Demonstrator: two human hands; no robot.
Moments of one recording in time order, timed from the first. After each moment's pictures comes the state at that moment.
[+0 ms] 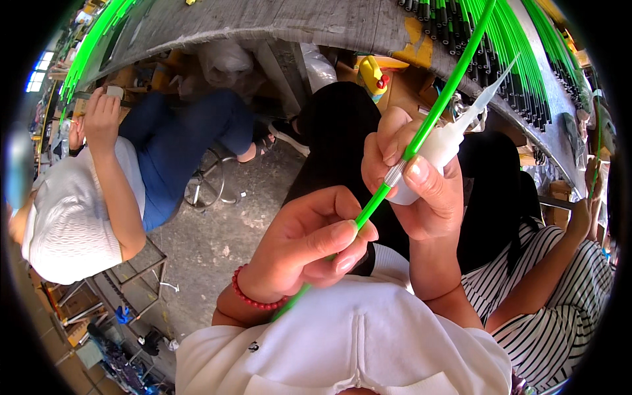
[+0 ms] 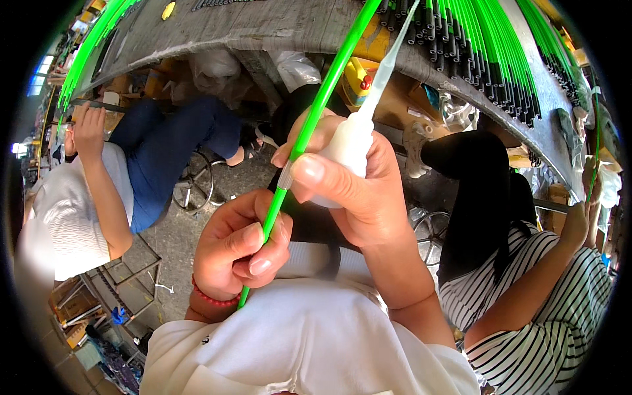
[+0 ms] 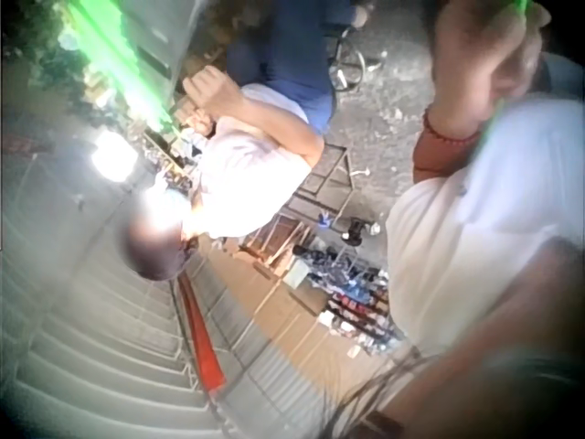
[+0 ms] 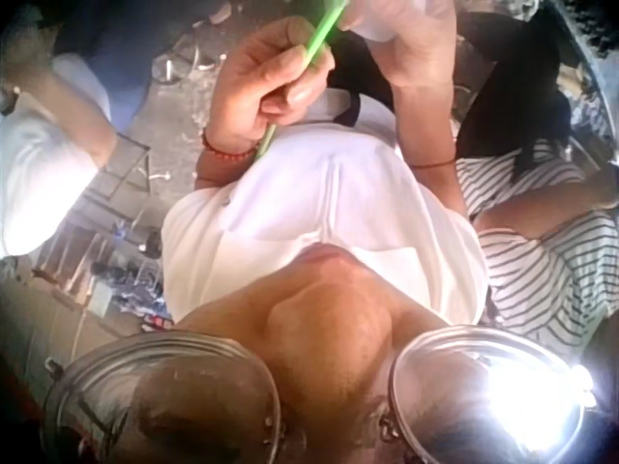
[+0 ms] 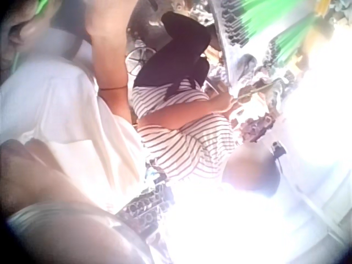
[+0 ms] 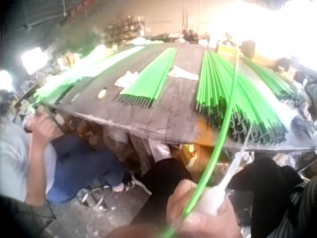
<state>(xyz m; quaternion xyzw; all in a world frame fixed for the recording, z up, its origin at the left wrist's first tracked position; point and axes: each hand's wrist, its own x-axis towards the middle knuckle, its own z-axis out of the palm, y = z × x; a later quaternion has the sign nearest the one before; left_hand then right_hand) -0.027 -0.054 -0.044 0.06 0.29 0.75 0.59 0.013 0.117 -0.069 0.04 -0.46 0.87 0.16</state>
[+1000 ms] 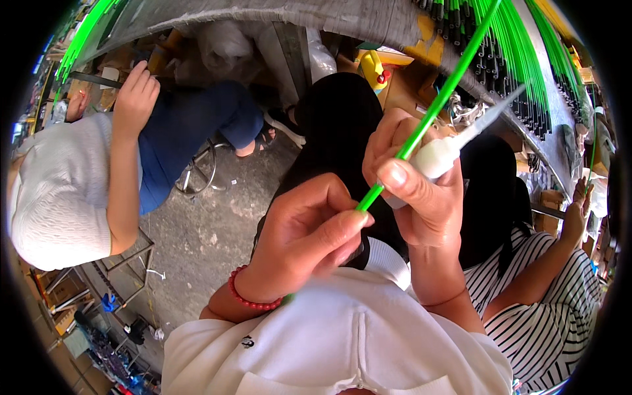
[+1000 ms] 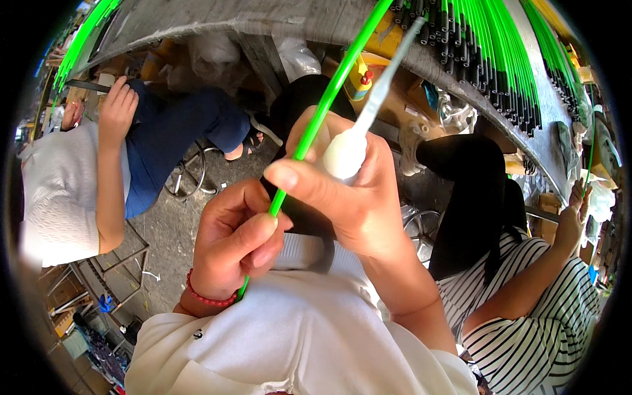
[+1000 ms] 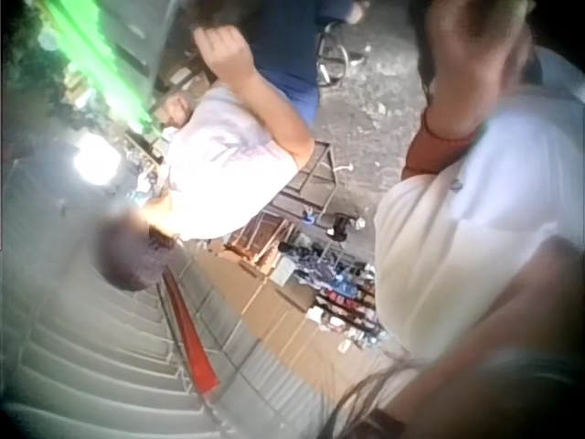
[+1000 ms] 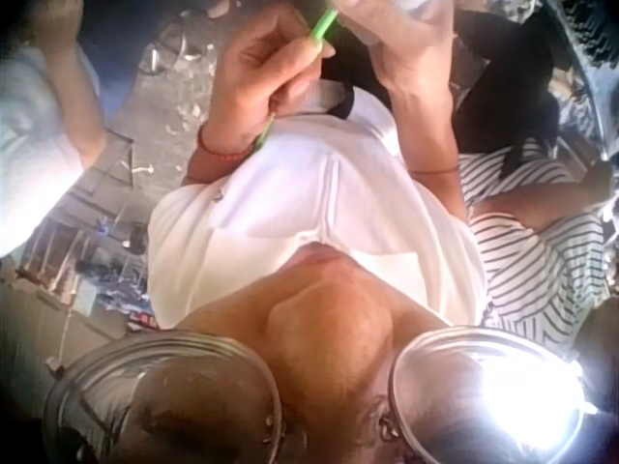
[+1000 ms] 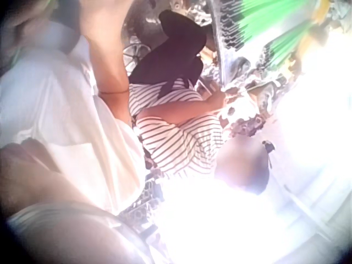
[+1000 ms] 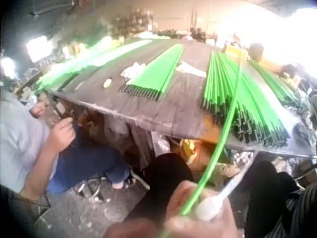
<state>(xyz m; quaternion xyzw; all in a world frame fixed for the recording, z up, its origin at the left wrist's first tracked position) -0.019 -0.057 -0.045 0.09 0.43 0.76 0.48 0.018 0.102 -0.050 -0.07 -0.51 0.85 0.12</state>
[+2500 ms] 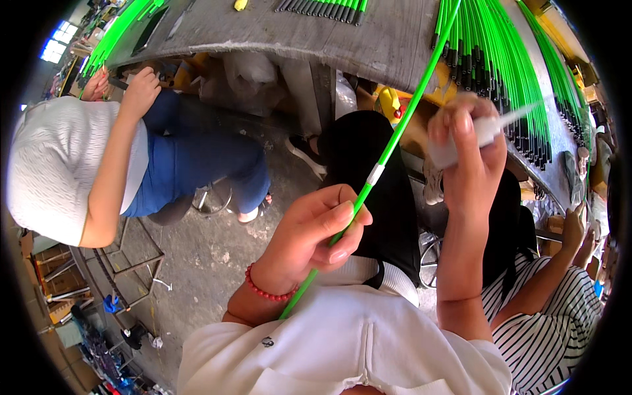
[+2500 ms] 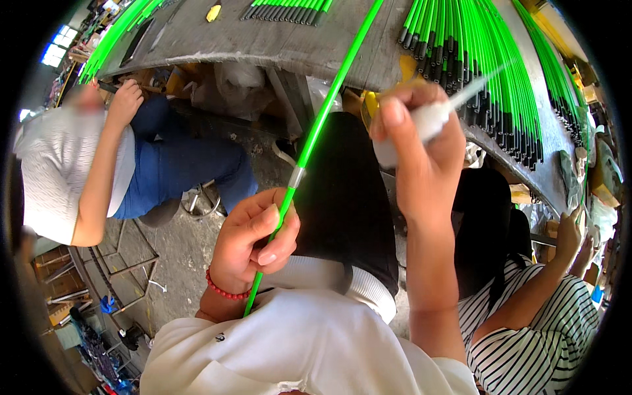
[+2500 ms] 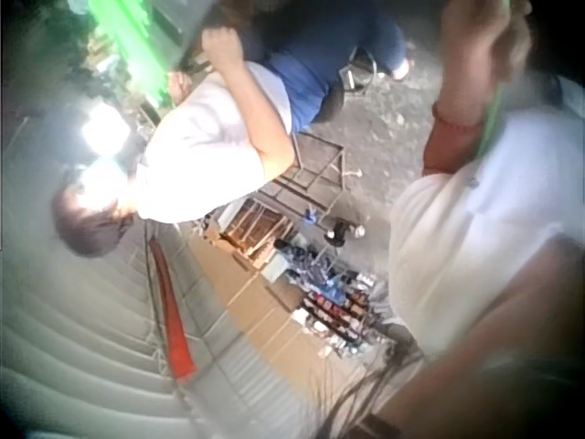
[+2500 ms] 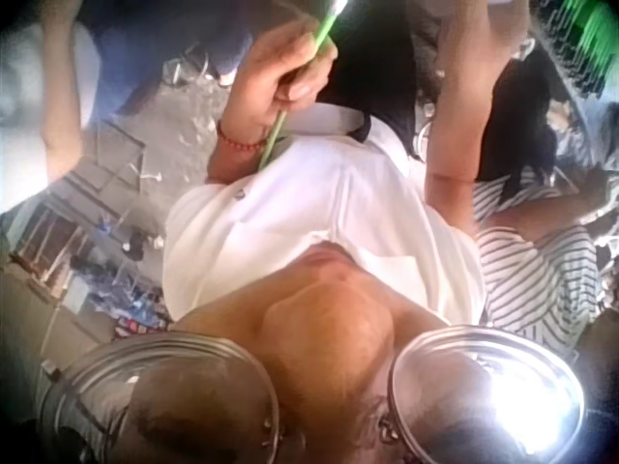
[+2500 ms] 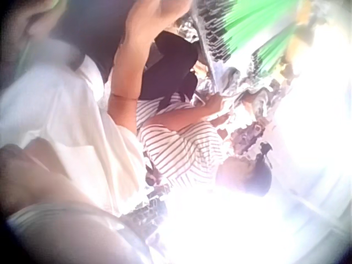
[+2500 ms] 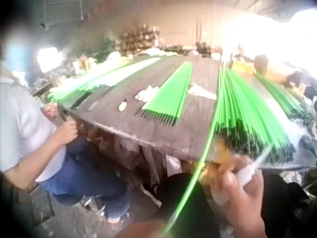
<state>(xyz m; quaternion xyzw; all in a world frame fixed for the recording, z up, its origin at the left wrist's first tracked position) -0.048 -0.078 -0.057 0.09 0.28 0.80 0.53 -0.028 0.139 -0.045 -0.03 -0.64 0.69 0.34</state>
